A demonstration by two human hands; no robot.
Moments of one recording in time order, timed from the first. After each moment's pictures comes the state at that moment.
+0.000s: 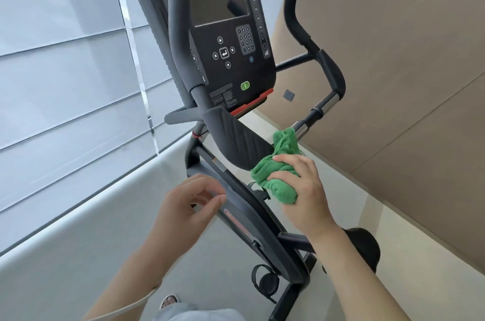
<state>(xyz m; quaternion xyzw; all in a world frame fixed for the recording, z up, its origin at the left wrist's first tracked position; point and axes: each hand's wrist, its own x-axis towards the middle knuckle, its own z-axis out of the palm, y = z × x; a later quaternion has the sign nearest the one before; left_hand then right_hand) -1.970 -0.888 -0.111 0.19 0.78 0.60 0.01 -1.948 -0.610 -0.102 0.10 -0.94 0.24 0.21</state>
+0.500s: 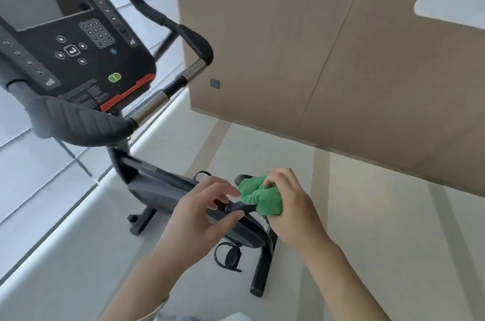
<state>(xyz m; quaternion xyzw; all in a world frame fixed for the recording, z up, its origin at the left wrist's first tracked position) -1.798 -0.669 -0.095 0.43 0.76 0.49 0.07 -1.687 -0.457 -0.114 -0.13 -0.93 0.28 0.18</state>
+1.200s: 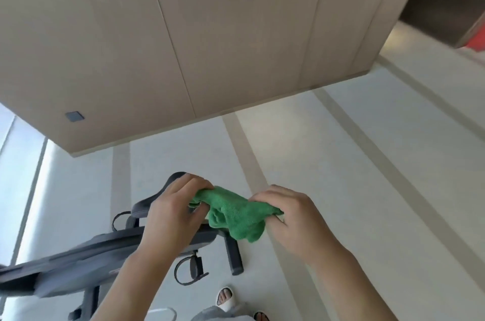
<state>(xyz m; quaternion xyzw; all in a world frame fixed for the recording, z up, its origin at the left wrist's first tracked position) -1.706 -0.456 -0.100 0.63 0.70 0.32 0.08 -1.461 -0.374 -0.107 -0.35 -0.82 0.36 0.26</state>
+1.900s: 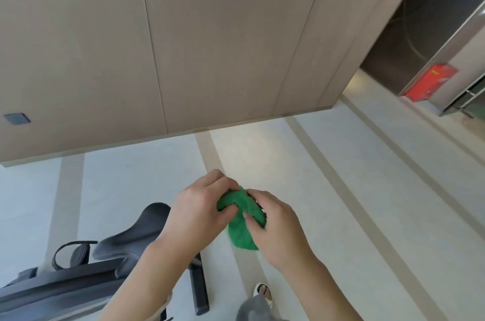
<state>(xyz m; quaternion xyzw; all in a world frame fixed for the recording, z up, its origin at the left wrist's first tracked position) -1.735 -0.356 -0.089 0.68 0.61 0.38 0.11 -1.543 -0.324 -0.090 -0.48 -0.80 0.29 0.22</state>
